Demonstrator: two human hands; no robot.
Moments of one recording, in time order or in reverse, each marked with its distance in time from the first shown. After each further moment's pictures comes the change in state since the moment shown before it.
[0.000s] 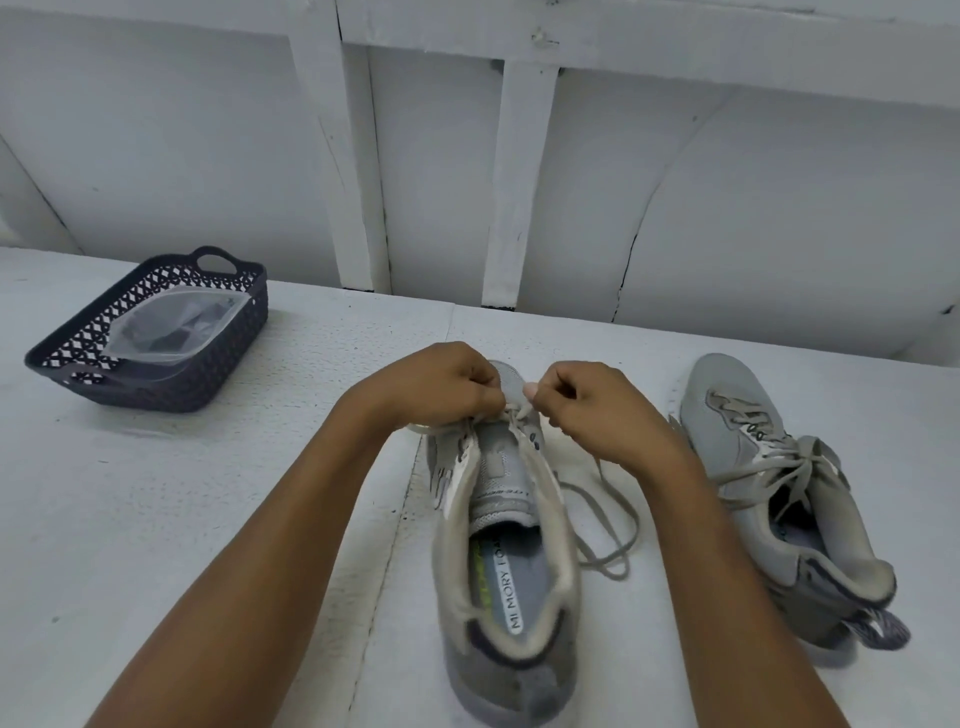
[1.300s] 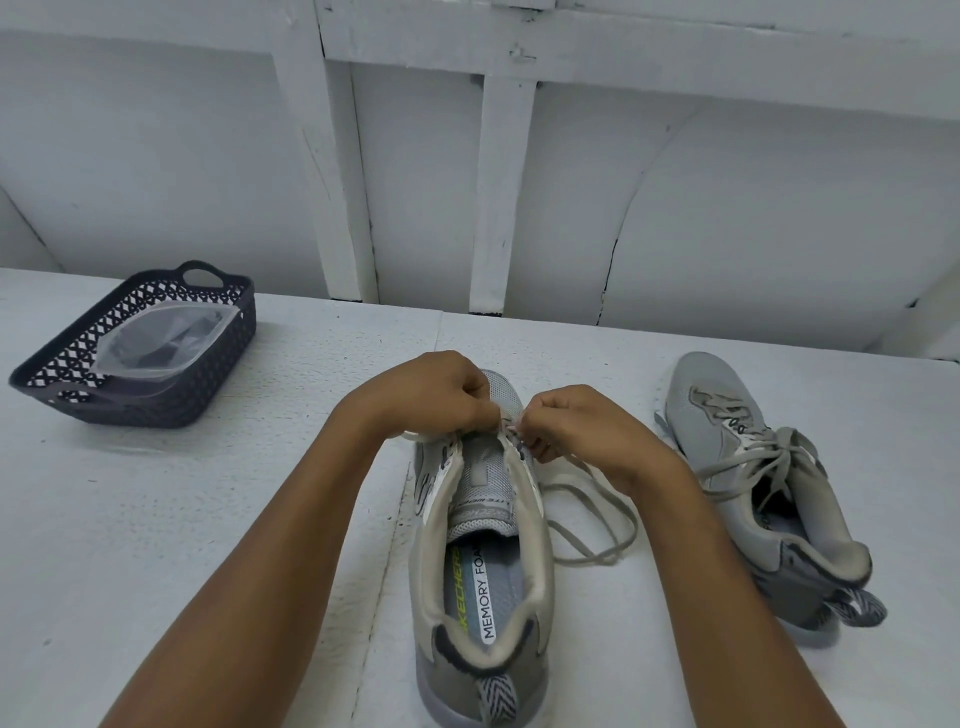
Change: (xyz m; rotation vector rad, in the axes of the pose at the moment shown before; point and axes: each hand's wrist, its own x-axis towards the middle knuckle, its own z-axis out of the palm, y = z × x) left_hand -0.004 0.009 0.001 0.079 -0.035 -0.048; right_hand -0.010 0.006 0.008 0.397 -0.188 0.141
